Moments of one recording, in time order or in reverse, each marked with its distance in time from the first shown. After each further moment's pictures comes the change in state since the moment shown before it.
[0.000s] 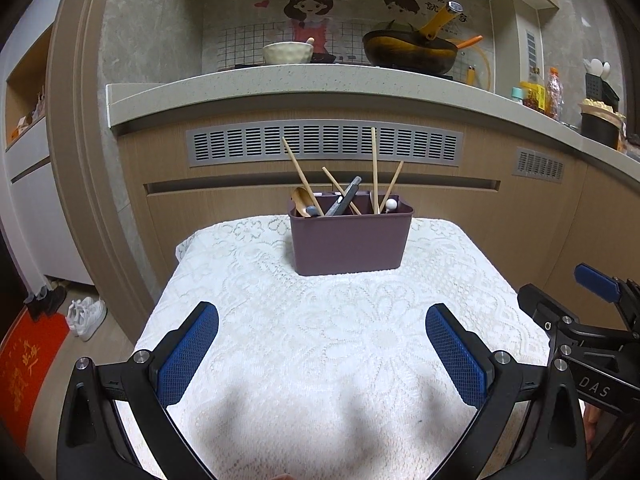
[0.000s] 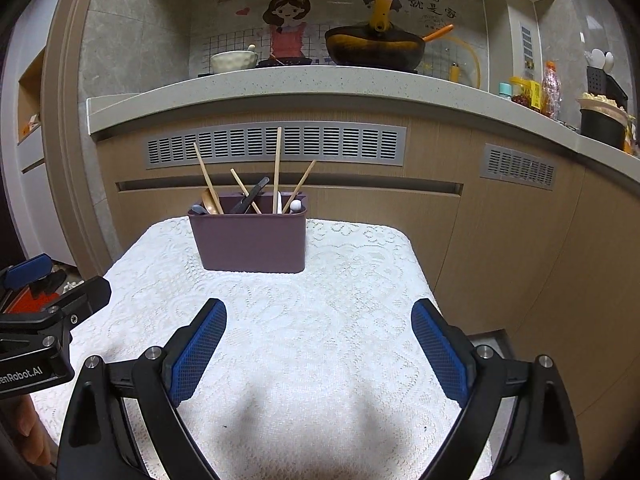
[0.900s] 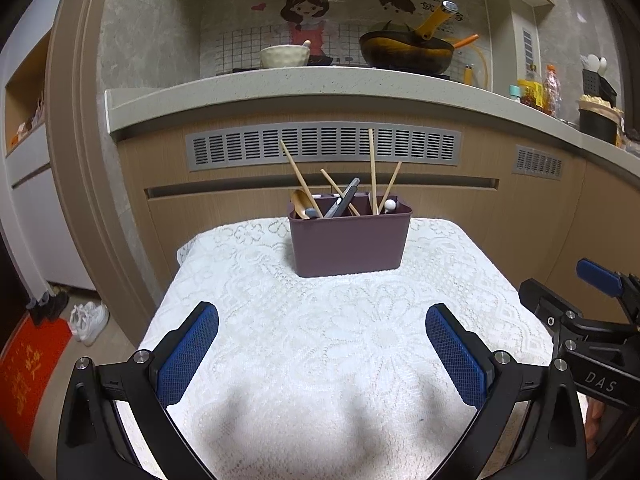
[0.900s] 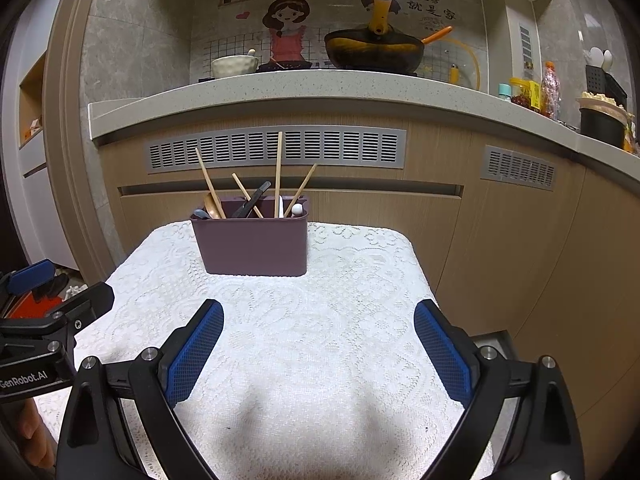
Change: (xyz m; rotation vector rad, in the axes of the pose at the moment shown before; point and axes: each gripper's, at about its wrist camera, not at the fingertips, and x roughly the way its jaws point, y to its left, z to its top) left arm -0.002 -0.004 -0.001 0.029 -0.015 0.007; right arm -0.002 0.001 0.002 0.008 -0.009 0.007
